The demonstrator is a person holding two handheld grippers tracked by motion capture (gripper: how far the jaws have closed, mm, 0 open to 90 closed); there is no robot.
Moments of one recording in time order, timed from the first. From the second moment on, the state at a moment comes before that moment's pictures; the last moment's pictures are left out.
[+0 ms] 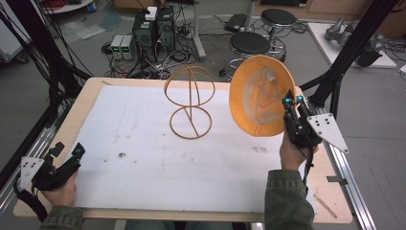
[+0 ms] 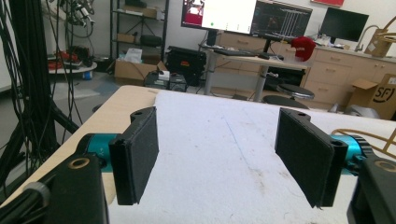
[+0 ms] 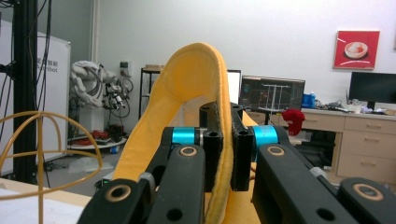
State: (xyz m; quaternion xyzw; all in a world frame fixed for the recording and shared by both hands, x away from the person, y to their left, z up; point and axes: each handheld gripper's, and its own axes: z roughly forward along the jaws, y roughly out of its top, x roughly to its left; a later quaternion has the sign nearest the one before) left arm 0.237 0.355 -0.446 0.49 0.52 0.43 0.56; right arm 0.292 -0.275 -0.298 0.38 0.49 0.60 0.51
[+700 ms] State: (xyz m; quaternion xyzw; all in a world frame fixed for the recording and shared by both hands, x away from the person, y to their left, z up) left arm 0.240 0.354 -0.447 0.48 0.52 0.42 0.56; right arm 0.339 -0.242 -0.251 0.35 0.51 0.58 0.53
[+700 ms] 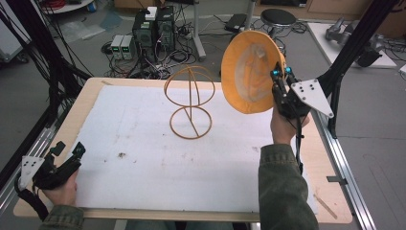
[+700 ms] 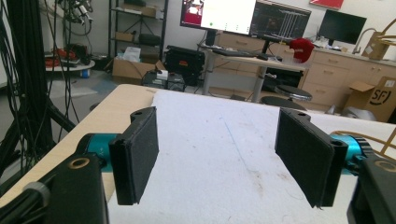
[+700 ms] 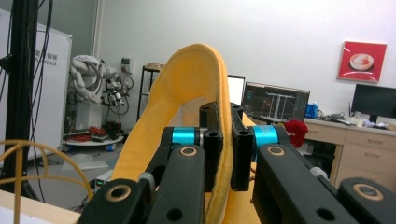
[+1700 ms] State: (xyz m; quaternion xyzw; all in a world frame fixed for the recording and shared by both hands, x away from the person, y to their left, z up) left arm 0.241 0.358 -0.446 0.47 0.52 0.42 0.57; right arm 0.377 -0.181 -0.226 0.32 0.54 0.53 0.57
